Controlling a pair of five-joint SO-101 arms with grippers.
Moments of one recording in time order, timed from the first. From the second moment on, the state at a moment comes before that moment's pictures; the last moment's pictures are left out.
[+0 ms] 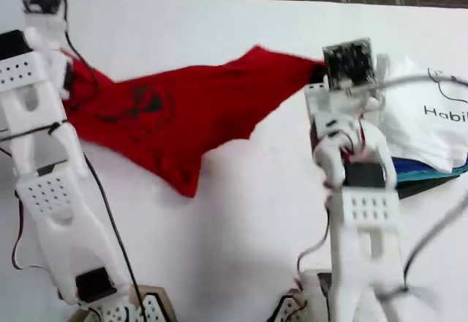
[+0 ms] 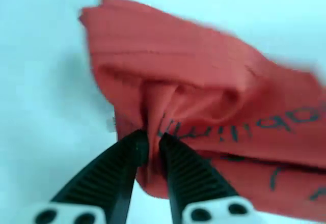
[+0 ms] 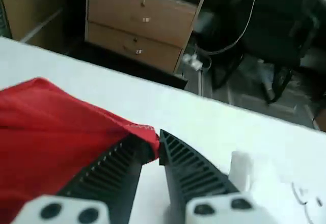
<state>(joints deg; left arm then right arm) -28.5 45.4 -57.9 101.4 -20.8 -1.8 -46.1 45.1 23.6 17.0</state>
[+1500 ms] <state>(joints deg) -30.4 43.0 -33.7 97.4 -27.1 -33.6 37.1 -24.0 60.0 13.8</state>
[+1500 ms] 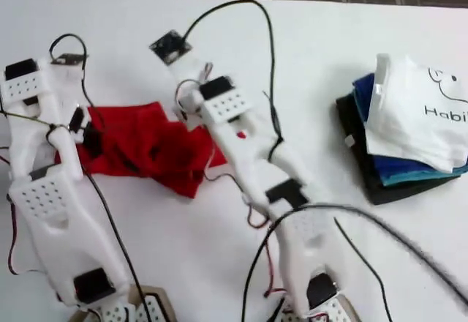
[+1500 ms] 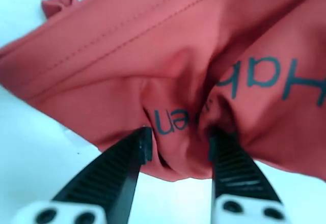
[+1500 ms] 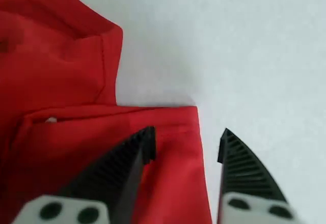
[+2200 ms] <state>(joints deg) -30.4 43.0 -33.7 97.4 -27.1 -32.6 62.2 -63.6 77.3 13.8</state>
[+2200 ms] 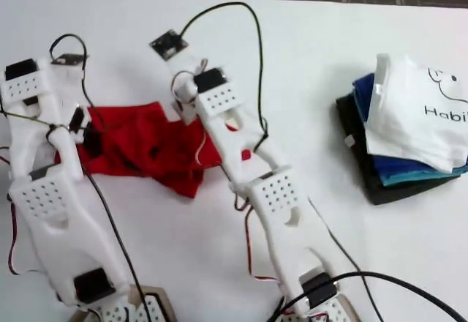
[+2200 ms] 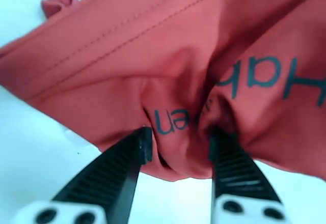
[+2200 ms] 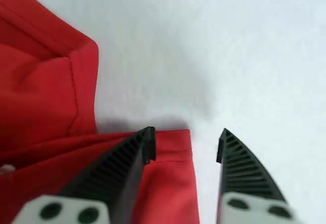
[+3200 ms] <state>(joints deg) -30.4 43.0 -33.5 97.4 -27.1 -28.1 66.9 -74.0 90.1 13.8</state>
